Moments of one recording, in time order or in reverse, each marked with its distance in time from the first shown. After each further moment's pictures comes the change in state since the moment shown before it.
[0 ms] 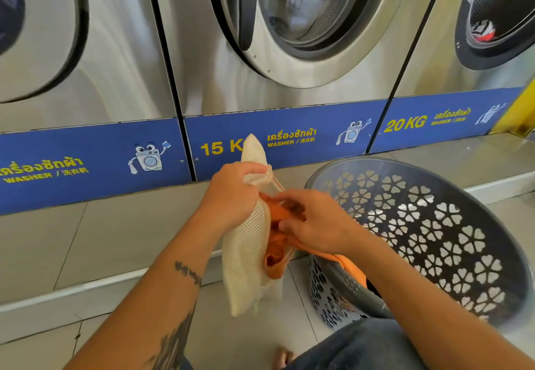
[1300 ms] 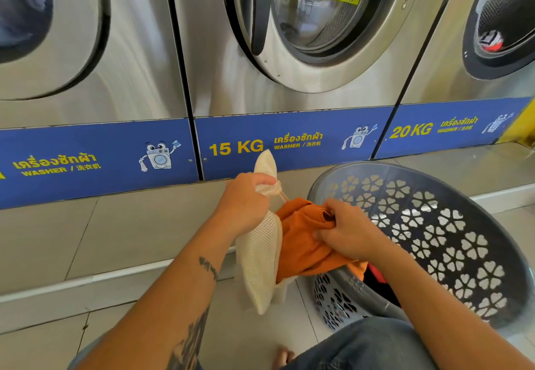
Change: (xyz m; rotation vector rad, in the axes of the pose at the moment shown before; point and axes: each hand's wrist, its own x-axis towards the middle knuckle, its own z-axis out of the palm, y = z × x) left_hand -0.011 -0.002 0.008 -0.006 -0.058 -0.079; right_hand -0.010 0.046 -0.010 -0.118 0.058 0.187
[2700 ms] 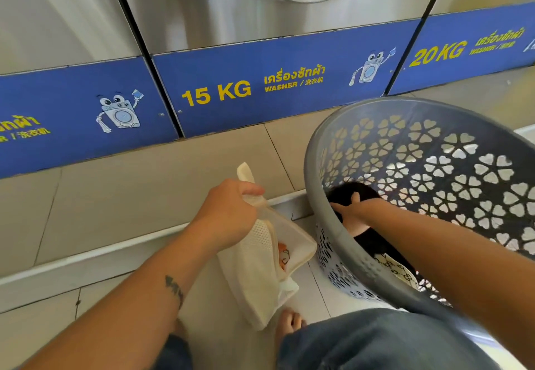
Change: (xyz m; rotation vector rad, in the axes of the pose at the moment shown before) left_hand 0.026 -0.071 0.053 0.131 -0.212 -0.210; right_hand 0.098 0.156 0.097 -0.700 -0.846 0.421
